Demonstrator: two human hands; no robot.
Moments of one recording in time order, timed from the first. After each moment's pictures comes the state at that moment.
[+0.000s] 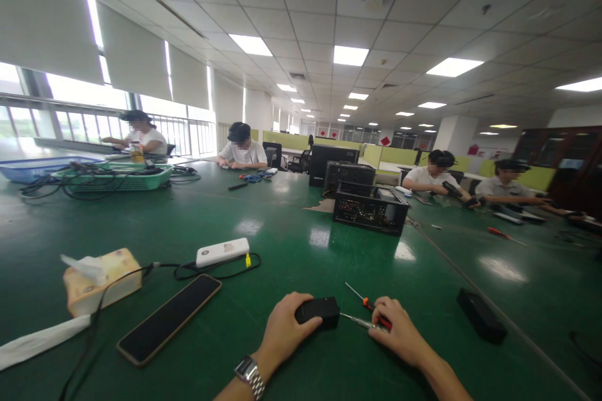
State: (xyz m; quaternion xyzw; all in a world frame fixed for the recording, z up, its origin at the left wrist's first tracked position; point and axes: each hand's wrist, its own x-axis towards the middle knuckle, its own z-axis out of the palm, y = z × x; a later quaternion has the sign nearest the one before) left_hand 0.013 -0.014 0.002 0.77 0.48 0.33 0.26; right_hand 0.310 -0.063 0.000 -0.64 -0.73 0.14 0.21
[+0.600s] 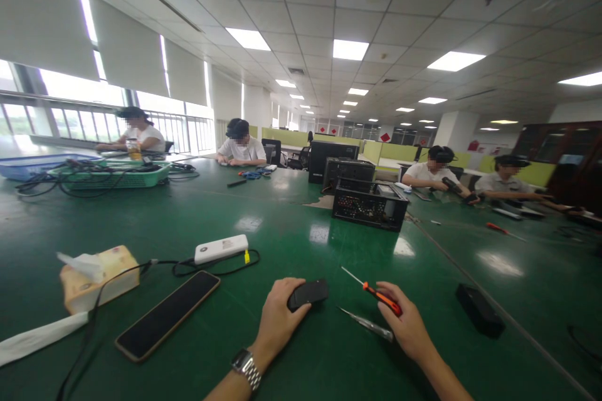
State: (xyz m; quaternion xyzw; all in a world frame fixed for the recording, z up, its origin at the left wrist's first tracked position) left_hand 0.007 -0.006 0.001 0.76 0.43 0.45 0.19; right_hand 0.310 -0.067 -0.004 -0.57 -0.64 0.17 0.48
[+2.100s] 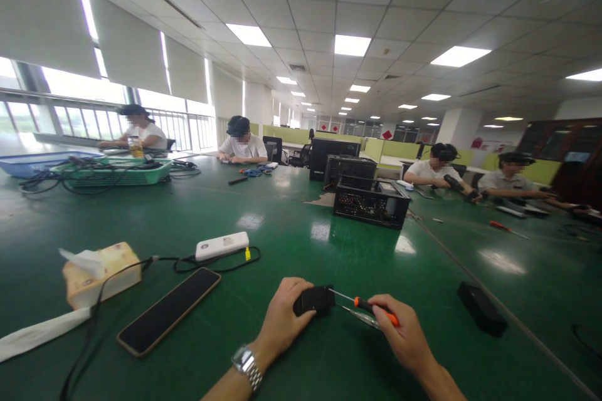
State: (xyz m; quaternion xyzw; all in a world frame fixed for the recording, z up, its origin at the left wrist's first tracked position) left_hand 0.009 -0.015 0.007 0.79 0.38 0.42 0.22; right_hand 0.277 -0.089 0.023 -0.53 -0.72 0.10 0.43
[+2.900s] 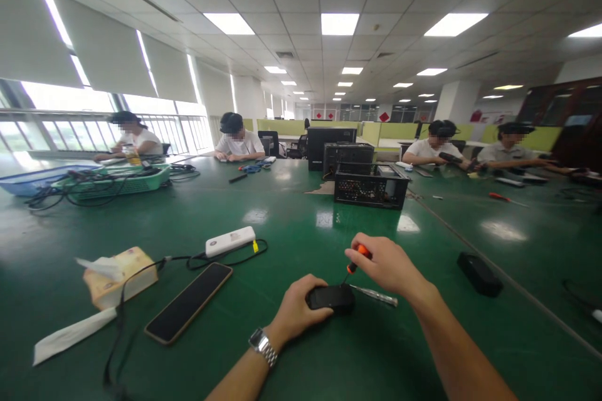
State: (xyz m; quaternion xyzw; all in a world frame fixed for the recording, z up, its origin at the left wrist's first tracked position) left_hand 0.010 -0.021 0.007 0.84 0.34 0.33 0.25; right_hand 0.229 -0.071 0.133 -0.59 -0.75 0.01 0.28
